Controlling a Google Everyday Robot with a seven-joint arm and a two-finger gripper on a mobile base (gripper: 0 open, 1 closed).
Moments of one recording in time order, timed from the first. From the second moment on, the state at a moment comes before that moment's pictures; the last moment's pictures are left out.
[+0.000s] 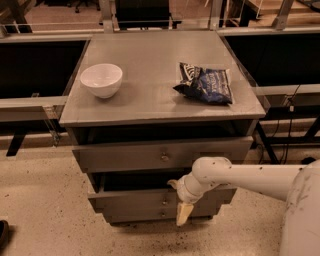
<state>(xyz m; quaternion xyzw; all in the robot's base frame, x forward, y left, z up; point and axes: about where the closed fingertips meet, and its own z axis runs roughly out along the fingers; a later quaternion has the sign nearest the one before) 0.538 -0.062 0.431 -0.76 0.61 0.11 0.20</state>
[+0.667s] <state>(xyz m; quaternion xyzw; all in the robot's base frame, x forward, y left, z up) 0.495 -0.076 0.498 -0.77 0.57 0.10 0.26</state>
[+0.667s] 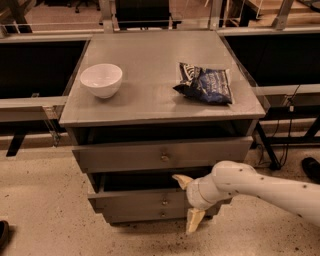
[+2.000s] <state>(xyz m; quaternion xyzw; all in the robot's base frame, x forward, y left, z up) 0.425 -0.157 0.584 -0.74 0.57 0.08 0.34</state>
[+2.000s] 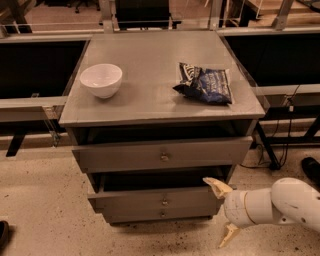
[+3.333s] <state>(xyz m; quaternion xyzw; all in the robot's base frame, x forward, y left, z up) 0.489 -0.190 0.774 -0.77 0.57 -0.02 0.30</state>
